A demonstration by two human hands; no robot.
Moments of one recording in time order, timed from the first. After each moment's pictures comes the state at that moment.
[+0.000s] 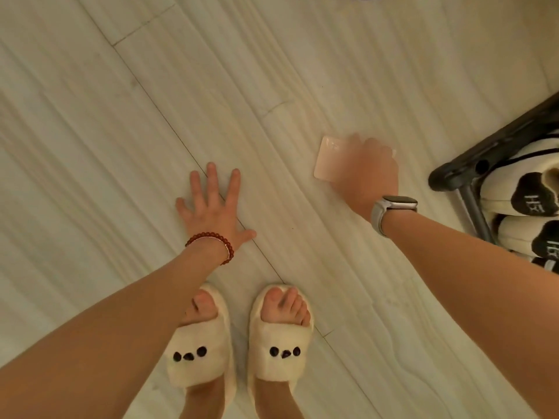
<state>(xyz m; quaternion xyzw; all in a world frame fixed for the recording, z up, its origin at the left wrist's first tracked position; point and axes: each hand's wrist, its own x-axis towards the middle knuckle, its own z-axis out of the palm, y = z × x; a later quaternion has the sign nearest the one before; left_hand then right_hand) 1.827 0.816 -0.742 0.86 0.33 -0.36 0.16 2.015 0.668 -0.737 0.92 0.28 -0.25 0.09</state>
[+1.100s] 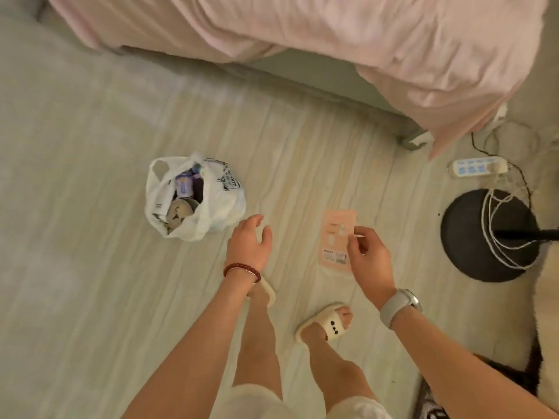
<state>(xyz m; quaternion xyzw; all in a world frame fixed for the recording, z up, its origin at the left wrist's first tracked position) 1.488 0.913 -0.181 0.48 0.78 0.11 0.39 1.683 0.896 -0.155 0.77 0.40 -0.46 -0.20</state>
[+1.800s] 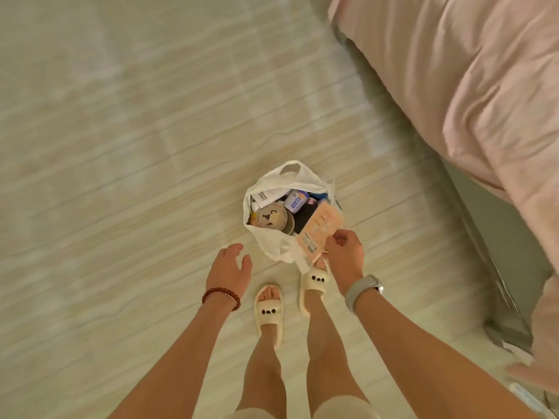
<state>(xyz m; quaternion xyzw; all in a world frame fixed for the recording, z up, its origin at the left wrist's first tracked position) 1.182 0.890 -0.225 0.09 0.88 0.20 0.41 1.290 1.047 -0.219 0.67 0.52 -0.53 -0.02</state>
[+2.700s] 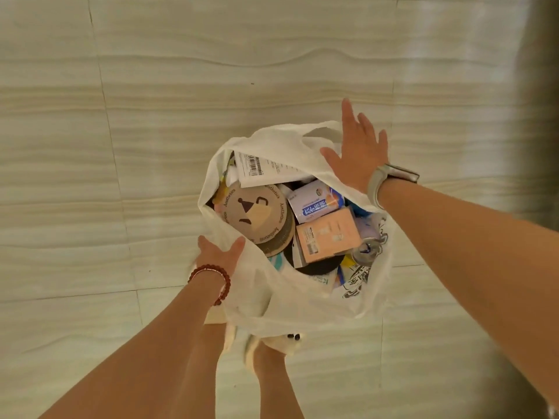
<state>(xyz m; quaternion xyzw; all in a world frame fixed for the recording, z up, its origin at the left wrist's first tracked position) 1.170 0.965 -0.612 -0.35 0.75 0.25 0.51 1.120 1.213 -0.606 0.21 0.92 -0.15 0.29</state>
